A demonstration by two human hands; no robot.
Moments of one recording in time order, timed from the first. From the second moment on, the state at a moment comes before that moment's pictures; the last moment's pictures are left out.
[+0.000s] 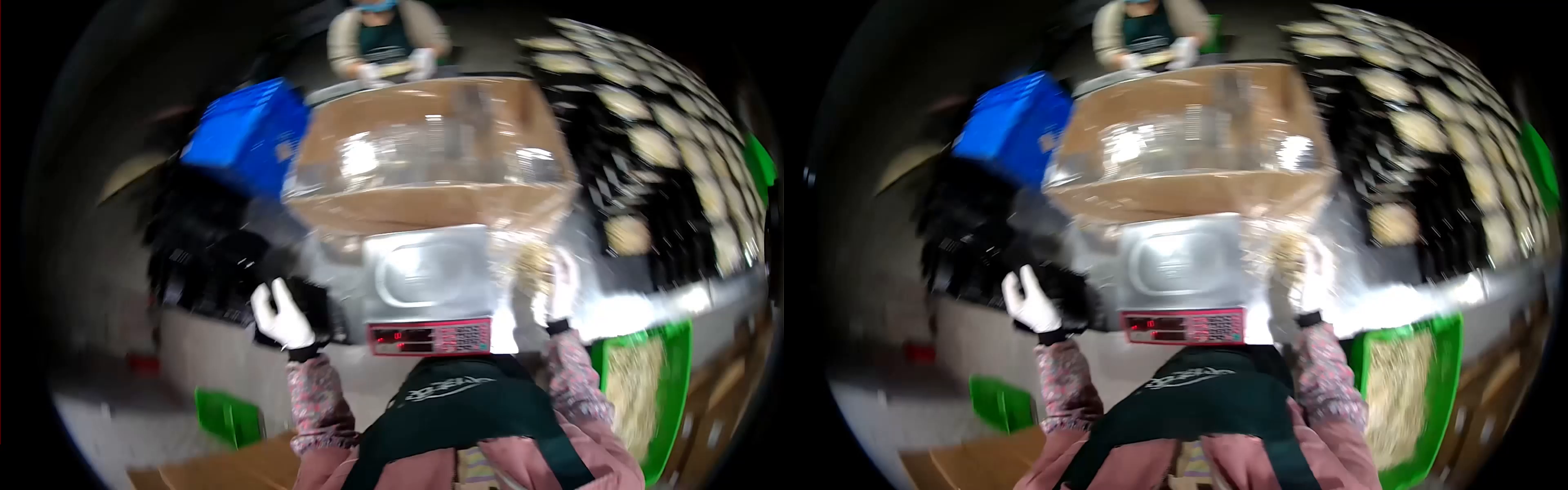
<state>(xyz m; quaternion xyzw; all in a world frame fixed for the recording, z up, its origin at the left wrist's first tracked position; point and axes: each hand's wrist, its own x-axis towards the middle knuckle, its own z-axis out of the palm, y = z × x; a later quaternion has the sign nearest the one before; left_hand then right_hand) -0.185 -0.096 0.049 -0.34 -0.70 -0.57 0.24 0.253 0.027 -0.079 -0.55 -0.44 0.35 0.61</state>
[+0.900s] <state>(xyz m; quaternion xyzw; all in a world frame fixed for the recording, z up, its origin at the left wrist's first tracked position) 0.356 -0.064 -0.035 -0.93 -0.02 -0.08 -0.37 0.512 -0.372 -0.127 -0.91 -0.16 0.18 0.33</state>
